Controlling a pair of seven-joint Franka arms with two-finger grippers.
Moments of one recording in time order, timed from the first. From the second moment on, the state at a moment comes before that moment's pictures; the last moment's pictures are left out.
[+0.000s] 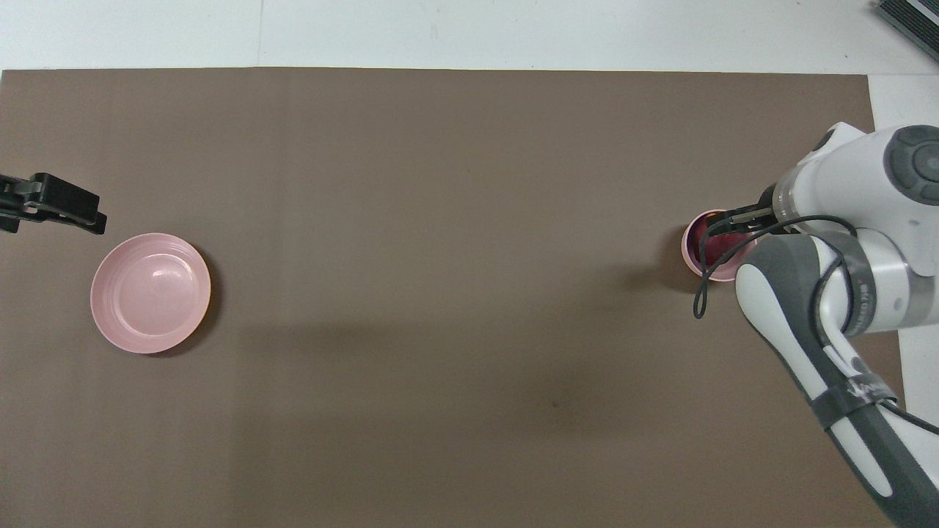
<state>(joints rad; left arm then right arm) -0.12 0.14 0.10 -1.36 -0.04 1.42 0.06 0.03 0.14 -0.02 -1.88 -0.14 2.11 -0.04</state>
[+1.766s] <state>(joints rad) -0.12 -0.01 0.10 -1.51 -0.04 1.43 0.06 0.02 -0.11 -0.05 -1.62 -0.02 1.55 -0.03</state>
